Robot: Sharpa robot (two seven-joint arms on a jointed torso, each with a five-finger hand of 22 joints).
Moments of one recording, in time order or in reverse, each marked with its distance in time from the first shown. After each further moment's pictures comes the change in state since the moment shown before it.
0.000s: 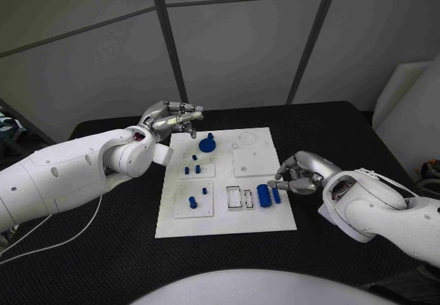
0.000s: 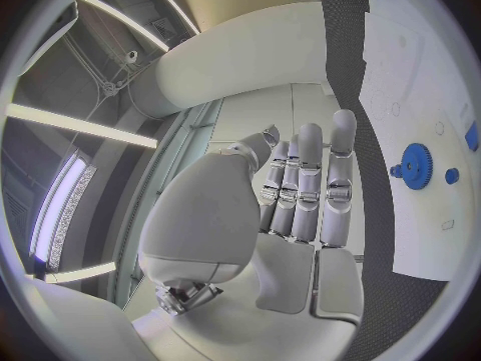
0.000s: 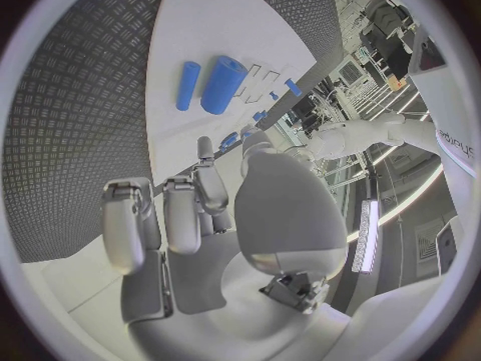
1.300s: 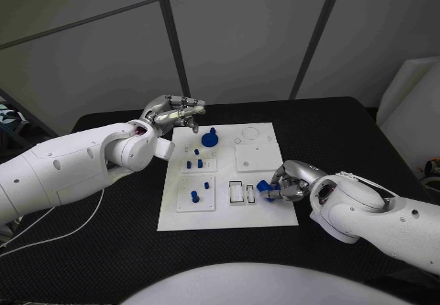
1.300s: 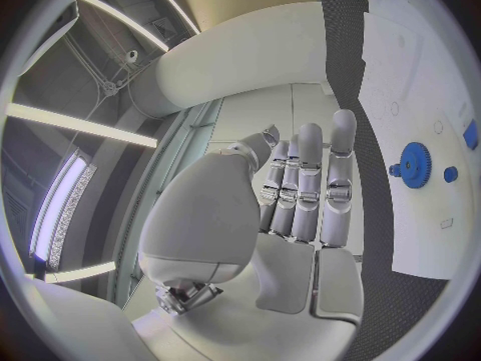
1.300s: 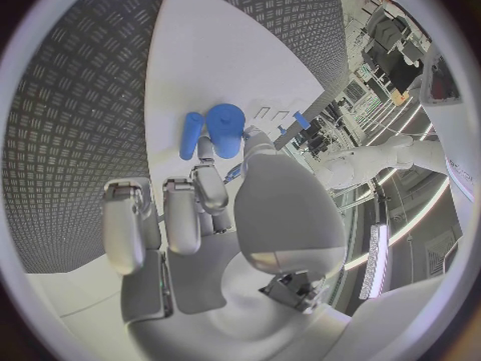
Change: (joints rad) left arm 0.000 -0.004 0.000 0.002 0.000 0.001 0.000; left_hand -0.004 0.004 0.000 0.000 0.000 0.000 0.000 0.000 0.000 0.000 0.000 0.006 0.000 0.000 0.000 0.000 -0.002 0.000 0.000 0.000 0.000 -0.002; right arm -0.046 0.087 0.000 -0.051 -0.069 0.110 -0.084; right_hand 0.020 0.020 -0.031 -0.001 -0.009 -0.015 0.006 0.029 0.019 0.000 0.000 -0.007 0.008 0.000 0.000 0.004 0.000 0.000 0.000 0.000 0.000 0.000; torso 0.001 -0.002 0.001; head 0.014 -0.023
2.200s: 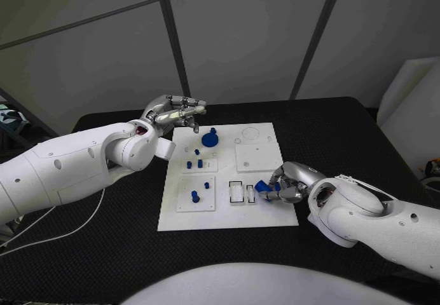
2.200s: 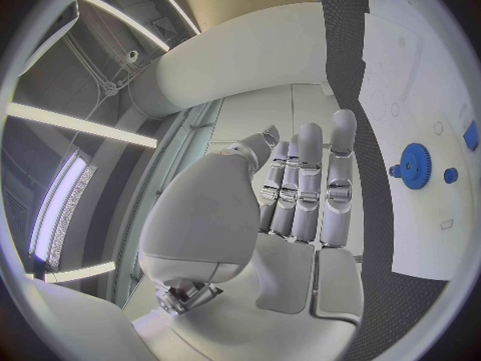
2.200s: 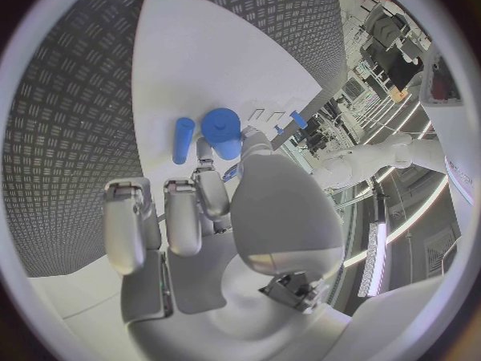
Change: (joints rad) left arm 0.000 -0.002 0.000 0.002 0.000 0.002 -0.001; left_hand 0.000 0.000 0.000 0.000 0.000 0.000 0.000 0.004 0.000 0.000 0.000 0.000 0.001 0.000 0.000 0.000 0.000 0.000 0.000 0.000 0.000 0.000; right arm -0.011 0.006 -0.002 0.016 -0.002 -0.034 -0.006; right_hand 0.049 0.059 -0.014 -0.002 0.082 0.008 -0.015 0.048 0.027 0.027 -0.016 0.031 0.063 0.004 -0.011 0.016 0.000 0.000 0.003 -0.004 0.000 0.000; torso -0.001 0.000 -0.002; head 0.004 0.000
